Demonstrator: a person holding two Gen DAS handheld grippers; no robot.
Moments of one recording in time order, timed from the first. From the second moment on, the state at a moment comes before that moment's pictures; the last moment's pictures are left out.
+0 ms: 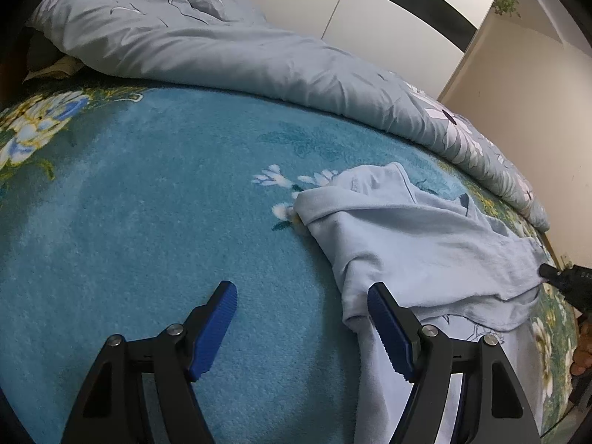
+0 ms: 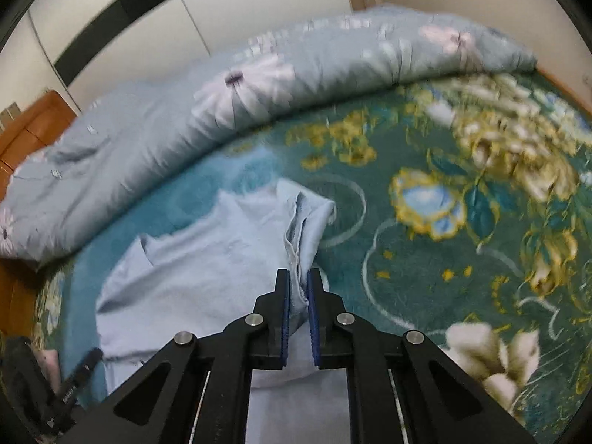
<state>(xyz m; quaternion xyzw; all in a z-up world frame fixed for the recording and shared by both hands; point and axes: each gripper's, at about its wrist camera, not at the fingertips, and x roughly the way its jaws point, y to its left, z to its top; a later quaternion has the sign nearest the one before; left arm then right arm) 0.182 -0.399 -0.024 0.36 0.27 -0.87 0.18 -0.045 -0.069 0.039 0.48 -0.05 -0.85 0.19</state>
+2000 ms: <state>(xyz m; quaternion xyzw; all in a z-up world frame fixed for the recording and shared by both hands) 0.196 -0.410 -0.012 0.33 0.33 -0.87 0.14 -0.018 -0.032 0.056 0.45 -0.03 -0.89 0.12</state>
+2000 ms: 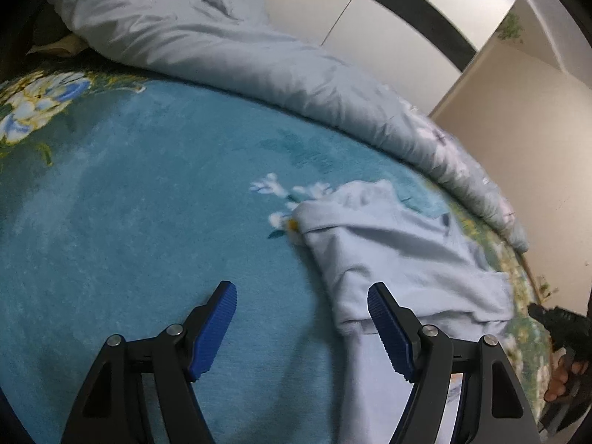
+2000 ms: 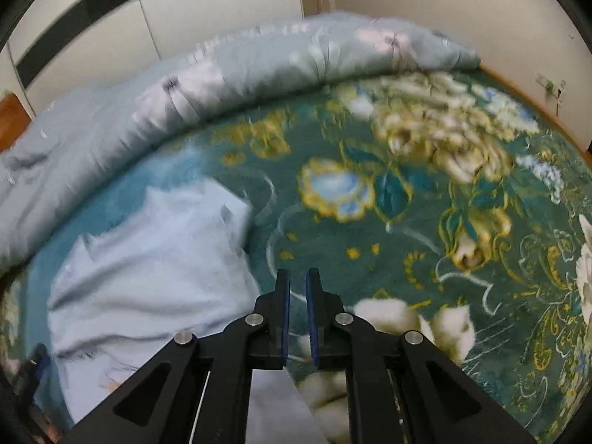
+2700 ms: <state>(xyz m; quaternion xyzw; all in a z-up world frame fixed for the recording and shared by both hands) 0.184 -0.413 -0.027 0.31 0.41 -0.86 0.02 -0.017 -0.283 -0.010 0.61 -0.08 -0.67 0.40</state>
